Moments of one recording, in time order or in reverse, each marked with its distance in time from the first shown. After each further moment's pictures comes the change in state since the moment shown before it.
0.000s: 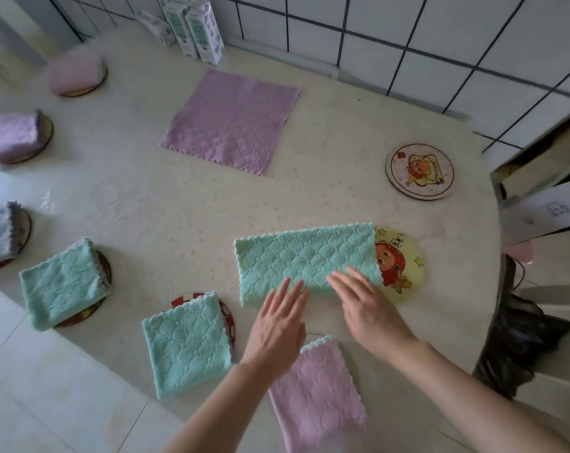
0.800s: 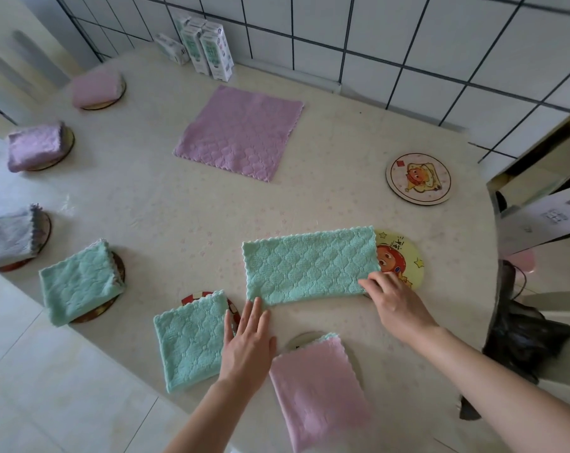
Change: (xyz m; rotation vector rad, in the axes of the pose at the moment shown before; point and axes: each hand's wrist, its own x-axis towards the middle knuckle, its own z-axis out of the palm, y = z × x) left_hand -0.048 -0.034 0.008 0.215 -0.031 -0.253; right_hand -0.006 0.043 -0.011 -0.244 -0.066 0.051
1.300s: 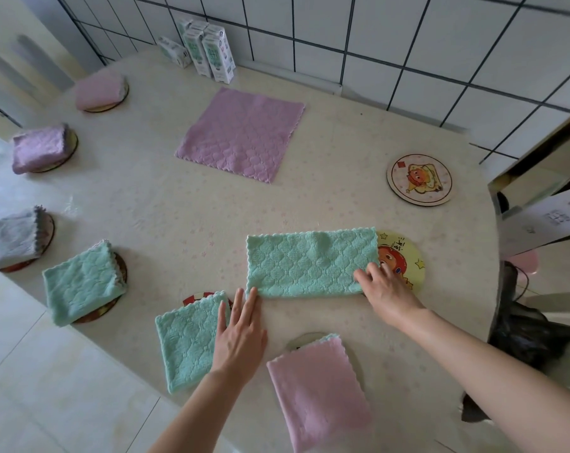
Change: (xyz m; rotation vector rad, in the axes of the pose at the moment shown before) left_hand 0.008 -0.018 -0.007 0.080 0.073 0.027; right_hand 0.027 -0.008 -0.007 -0.089 -0.128 -0.002
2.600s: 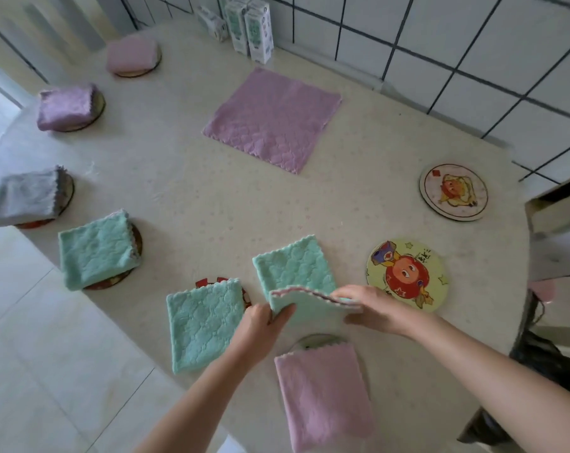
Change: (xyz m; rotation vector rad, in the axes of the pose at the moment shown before) left_hand 0.015 0.015 -0.031 -0.861 -0.138 -0.321; right_hand 0.025 -0.038 -0.023 0.632 -0.501 -0.121
